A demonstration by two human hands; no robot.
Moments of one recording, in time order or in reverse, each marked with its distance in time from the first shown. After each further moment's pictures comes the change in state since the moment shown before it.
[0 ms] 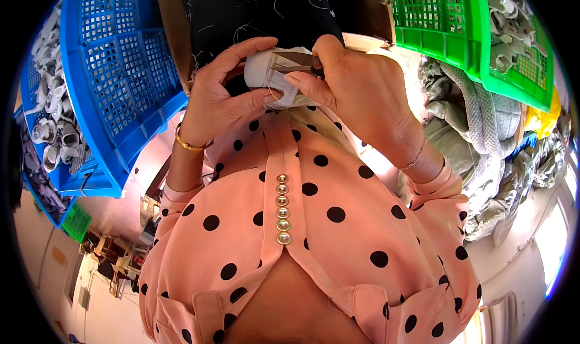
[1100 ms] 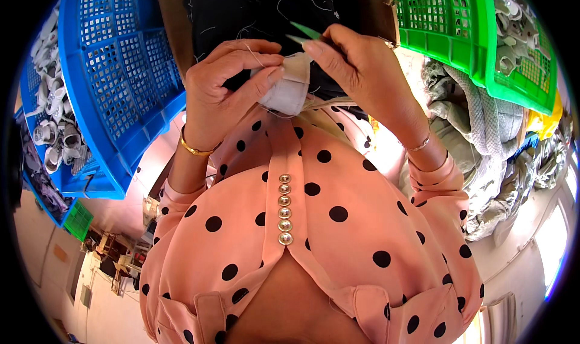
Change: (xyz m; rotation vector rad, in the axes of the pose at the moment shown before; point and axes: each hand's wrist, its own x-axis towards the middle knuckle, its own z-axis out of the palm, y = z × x) left_hand 0.015 0.007 0.002 0.299 0.156 0.288; right_hand 0.016 0.023 0.004 0.541 -0.097 0.239
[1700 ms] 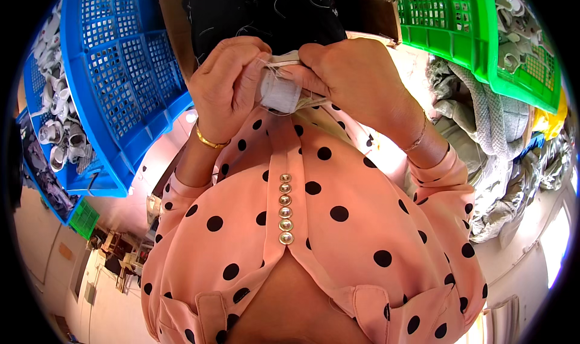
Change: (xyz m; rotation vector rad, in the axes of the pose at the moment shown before) left_hand 0.002 -0.005 0.016 0.159 0.181 0.193; right_hand 0.001 -0.005 0.004 -0.508 -0.092 -0.313
